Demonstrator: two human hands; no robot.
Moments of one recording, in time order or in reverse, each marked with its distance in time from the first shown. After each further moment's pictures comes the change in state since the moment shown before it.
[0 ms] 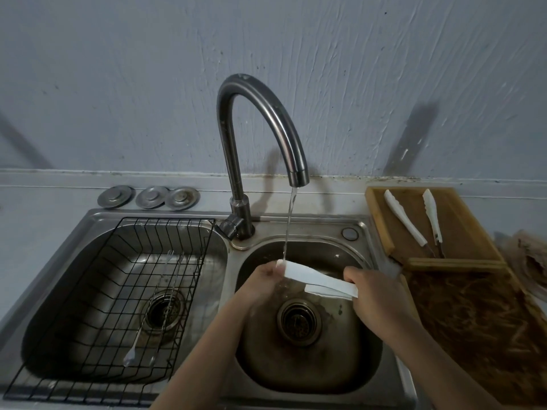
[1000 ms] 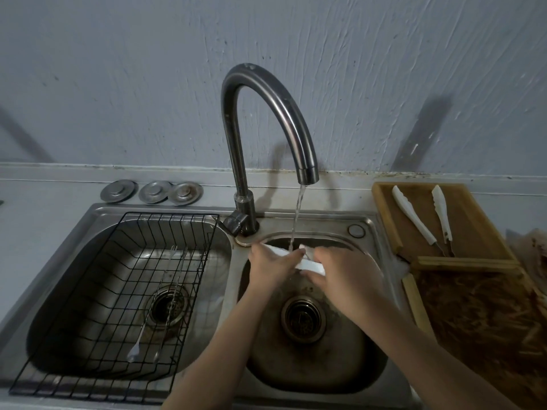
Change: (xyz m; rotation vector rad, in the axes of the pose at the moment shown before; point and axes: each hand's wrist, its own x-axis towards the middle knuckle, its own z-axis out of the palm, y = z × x) left_hand 0.009 0.025 0.010 0.010 0.462 0.066; right_hand 0.028 -0.049 -0.007 -0.010 0.182 -0.226
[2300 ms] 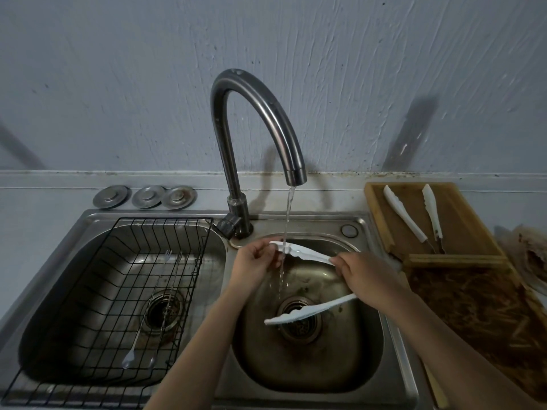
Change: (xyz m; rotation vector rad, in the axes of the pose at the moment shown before) left_hand 0.008 -0.007 -0.018 -0.320 -0.247 0.183; right_hand -0.004 0.061 0.014 0.158 -0.189 0.170
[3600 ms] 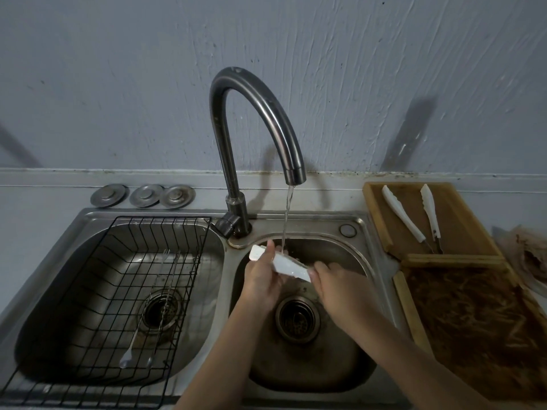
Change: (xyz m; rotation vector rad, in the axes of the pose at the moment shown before) left_hand -0.004 -0.009 0.027 -0.769 0.176 -0.407; right_hand -0.019 -0.037 0.031 -0.180 0.202 -0.087
